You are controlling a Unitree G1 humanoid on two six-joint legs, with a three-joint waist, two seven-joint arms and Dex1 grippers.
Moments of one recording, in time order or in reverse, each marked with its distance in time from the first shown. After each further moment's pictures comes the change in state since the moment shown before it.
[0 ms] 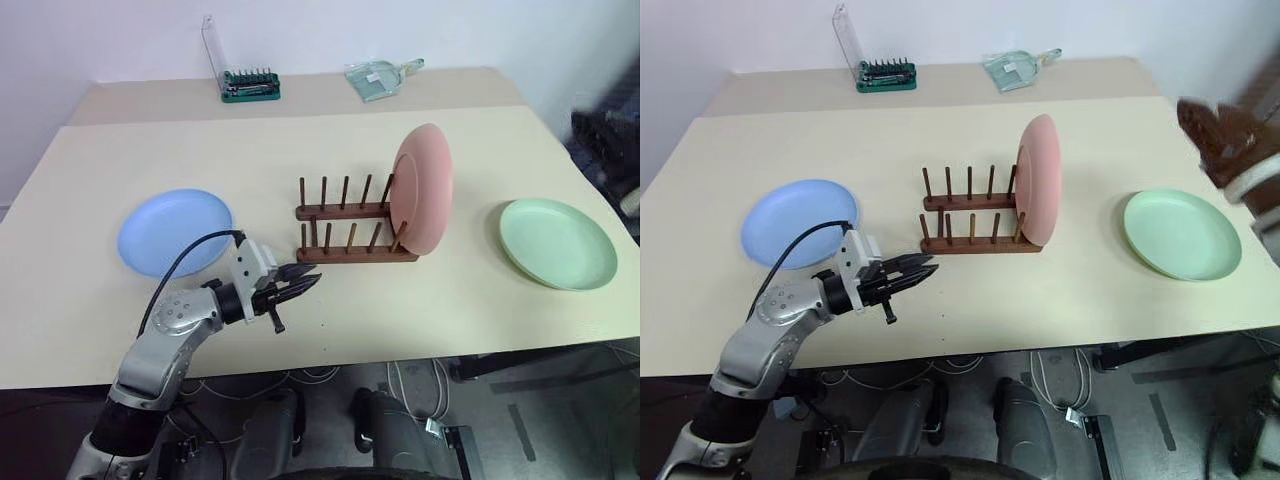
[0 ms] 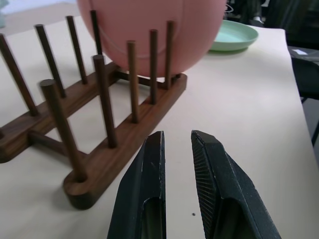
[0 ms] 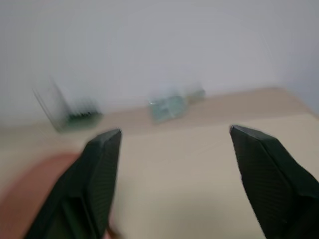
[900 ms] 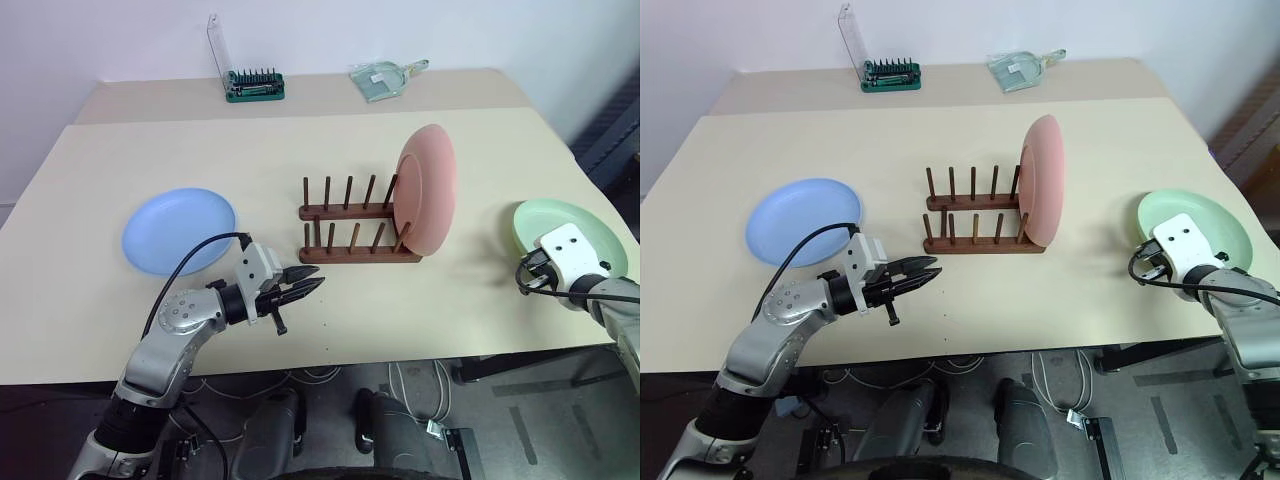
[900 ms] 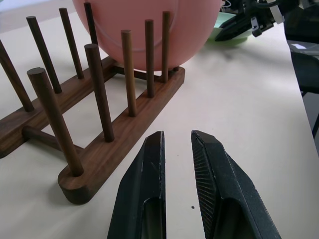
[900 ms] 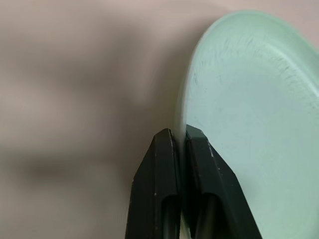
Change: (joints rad) left arm -0.007 -0.001 -0.014 0.030 0.023 -0.025 -0.002; right arm 0.078 0.071 0.359 0.200 -0.772 -0.211 0.190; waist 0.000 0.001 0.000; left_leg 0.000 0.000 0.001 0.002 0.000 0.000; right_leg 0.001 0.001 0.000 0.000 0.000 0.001
